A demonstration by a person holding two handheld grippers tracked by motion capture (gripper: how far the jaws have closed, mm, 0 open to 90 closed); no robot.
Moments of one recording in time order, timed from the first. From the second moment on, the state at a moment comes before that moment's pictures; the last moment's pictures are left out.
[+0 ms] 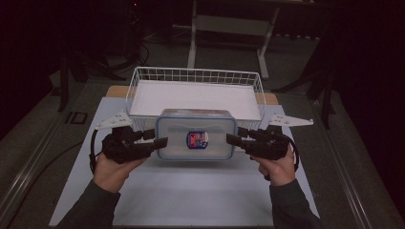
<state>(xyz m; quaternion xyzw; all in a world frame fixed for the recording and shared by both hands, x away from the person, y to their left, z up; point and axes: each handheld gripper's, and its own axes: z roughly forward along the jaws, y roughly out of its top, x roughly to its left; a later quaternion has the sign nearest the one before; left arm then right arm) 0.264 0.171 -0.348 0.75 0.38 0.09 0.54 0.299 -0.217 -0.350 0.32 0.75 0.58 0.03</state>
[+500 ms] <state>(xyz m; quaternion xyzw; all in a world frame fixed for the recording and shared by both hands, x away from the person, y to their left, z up) 0.288 0.179 -0.321 0.74 0.37 0.11 0.55 0.321 -0.209 -0.322 0.31 0.74 0.59 0.05</state>
